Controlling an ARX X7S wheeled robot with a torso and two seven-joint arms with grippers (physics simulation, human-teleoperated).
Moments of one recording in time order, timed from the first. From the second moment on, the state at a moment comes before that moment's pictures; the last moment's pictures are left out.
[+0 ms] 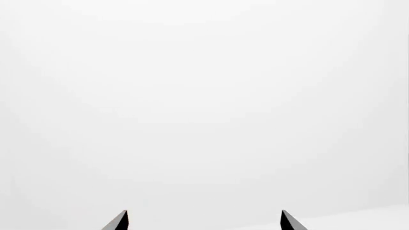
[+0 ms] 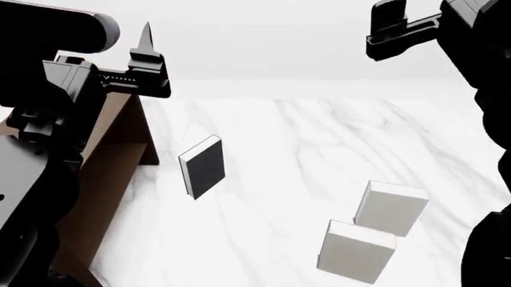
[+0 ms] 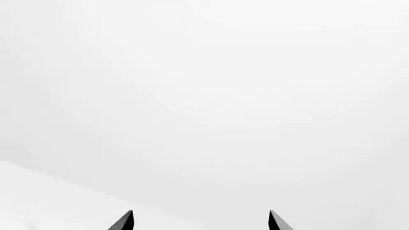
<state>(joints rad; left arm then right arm) -0.93 -0.26 -0.02 0.76 -0.34 -1.32 -0.11 1.24 0.40 -0.13 -0.53 0.25 1.41 -0.09</state>
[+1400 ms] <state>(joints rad) -0.90 -0.31 -0.02 0.86 -0.37 -1.40 -0.18 1.73 0.71 -1.41 0.55 0.06 0.82 -1.12</state>
